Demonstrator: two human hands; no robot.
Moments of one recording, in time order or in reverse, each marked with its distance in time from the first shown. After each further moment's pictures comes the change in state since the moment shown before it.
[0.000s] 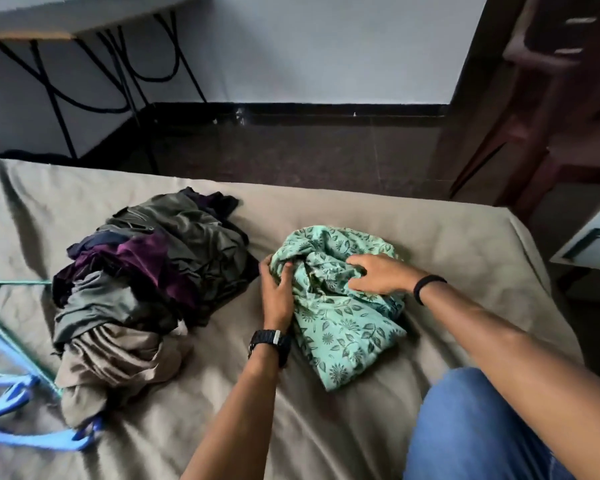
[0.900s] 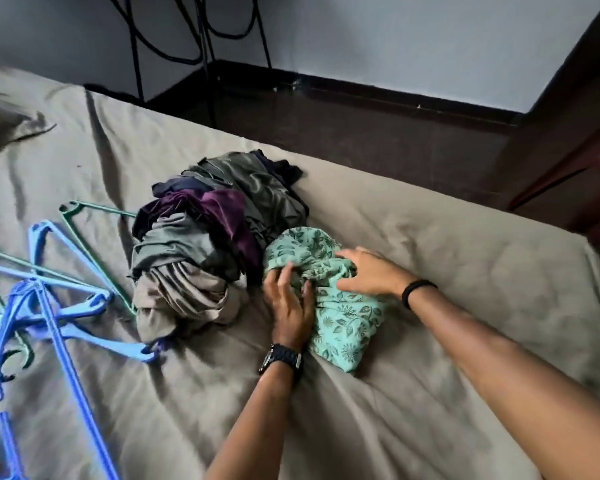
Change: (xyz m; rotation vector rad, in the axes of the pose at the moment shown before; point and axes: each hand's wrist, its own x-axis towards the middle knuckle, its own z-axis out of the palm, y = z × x) left_hand -0.059 -0.034 -0.070 0.428 0.330 0.366; right_hand 0.009 -0.098 0.035 -0.027 0.014 -0.171
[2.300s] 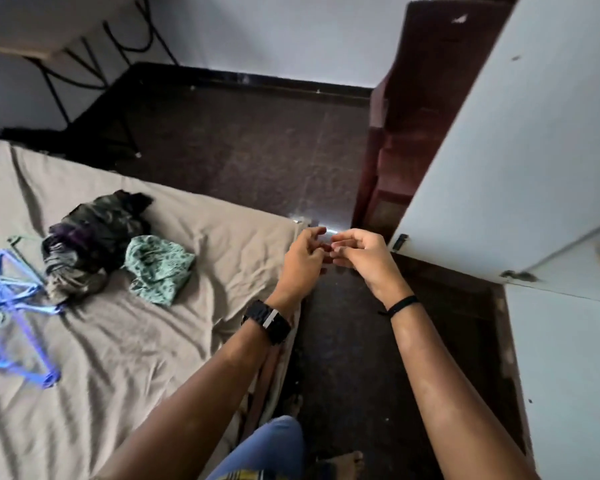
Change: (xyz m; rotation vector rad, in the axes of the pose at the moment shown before) left_hand -0.129 0.734 0.128 -0.374 -0.696 -0.559; right_hand -0.496 0.314 -0.339 1.191 0.368 0.135
